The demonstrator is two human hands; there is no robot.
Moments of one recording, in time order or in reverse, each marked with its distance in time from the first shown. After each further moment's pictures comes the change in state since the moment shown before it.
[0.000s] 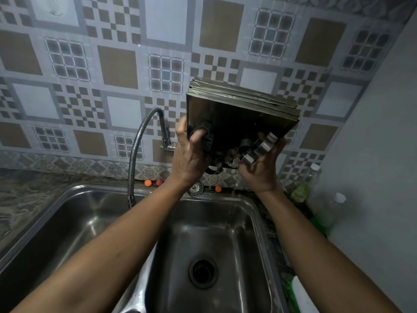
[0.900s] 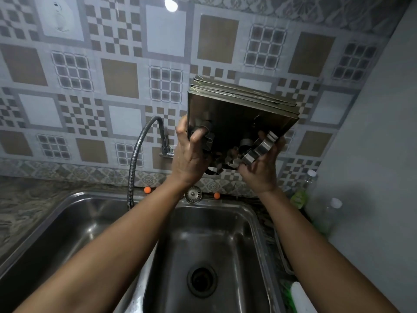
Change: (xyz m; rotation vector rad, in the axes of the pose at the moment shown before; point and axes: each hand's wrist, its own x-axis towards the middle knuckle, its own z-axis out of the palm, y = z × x) left_hand 0.015 0.006 -0.002 0.022 -0.008 -0.020; right_hand 0.002 0.027 0.001 -0.140 -0.177 0.119
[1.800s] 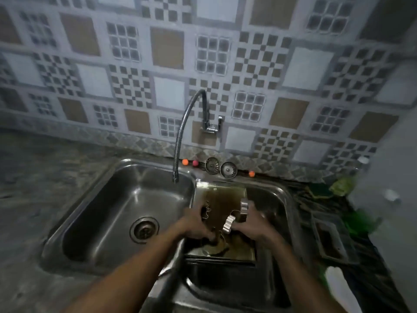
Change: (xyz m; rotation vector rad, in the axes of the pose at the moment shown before) left_hand -0.199 -0.027 -0.099 -0.131 -1.218 -1.109; right_hand -0.174 -0.087 0.039 0.449 -1.097 0.901
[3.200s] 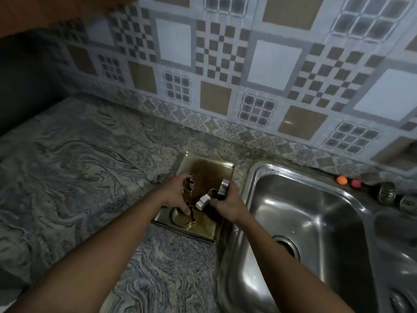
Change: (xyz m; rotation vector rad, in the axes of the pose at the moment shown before) left_hand -0.002 -0.431 -0.432 0.194 0.136 -0.220; right_hand 0.199 -0.357 0.481 0.248 -0.161 -0.042
